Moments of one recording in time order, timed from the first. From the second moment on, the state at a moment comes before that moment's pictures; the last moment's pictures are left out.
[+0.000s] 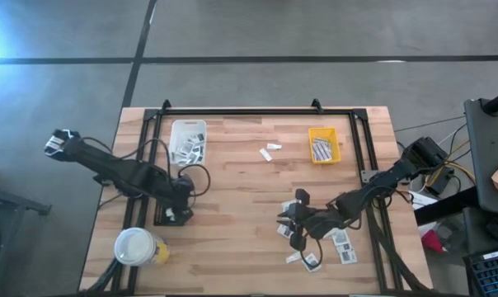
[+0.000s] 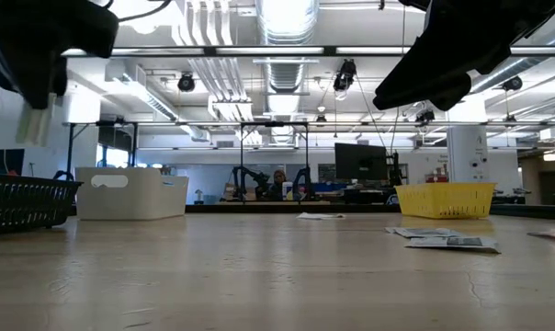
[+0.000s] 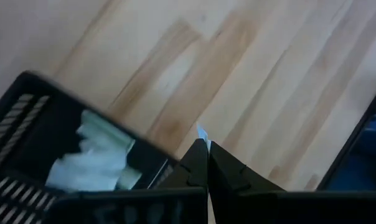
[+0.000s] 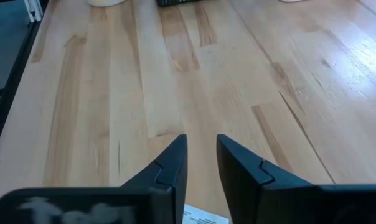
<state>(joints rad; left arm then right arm) -0.36 1.05 0.85 -0.93 0.02 -1.04 0.54 1.52 0.80 0.00 0.52 0.58</state>
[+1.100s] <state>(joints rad) -0.36 1.13 0.78 -1.16 0.04 -1.27 0.54 1.52 0.79 0.00 0.52 0.58</state>
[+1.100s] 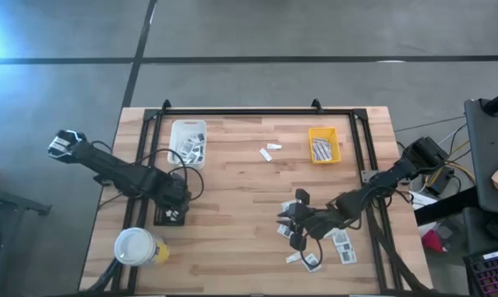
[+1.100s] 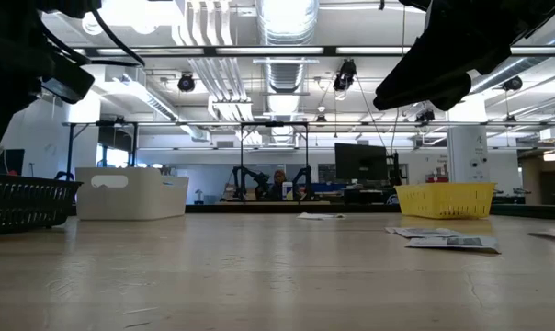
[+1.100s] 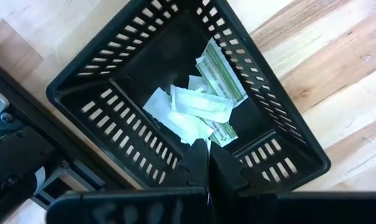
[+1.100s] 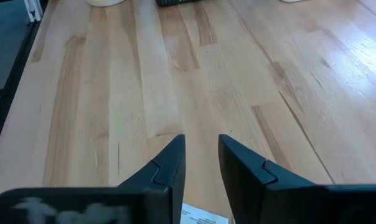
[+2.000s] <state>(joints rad) -0.29 1.08 0.80 -1.18 0.18 -1.19 0.54 1.52 0.78 0.00 0.52 0.58</state>
